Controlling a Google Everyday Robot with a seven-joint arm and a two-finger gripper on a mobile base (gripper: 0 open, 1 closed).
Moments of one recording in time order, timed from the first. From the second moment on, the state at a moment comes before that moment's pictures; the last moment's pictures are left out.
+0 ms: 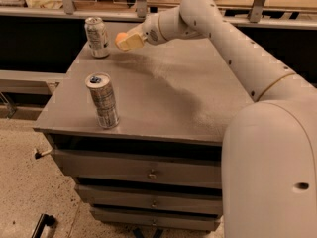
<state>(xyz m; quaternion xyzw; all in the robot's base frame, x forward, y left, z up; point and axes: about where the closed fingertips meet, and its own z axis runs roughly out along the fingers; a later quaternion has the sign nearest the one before) 0.800 0.087 0.887 -0.47 0.70 0.26 0.47</state>
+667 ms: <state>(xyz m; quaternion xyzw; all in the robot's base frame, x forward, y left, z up) 0.796 0.103 0.874 -0.48 0.69 0.27 0.46</state>
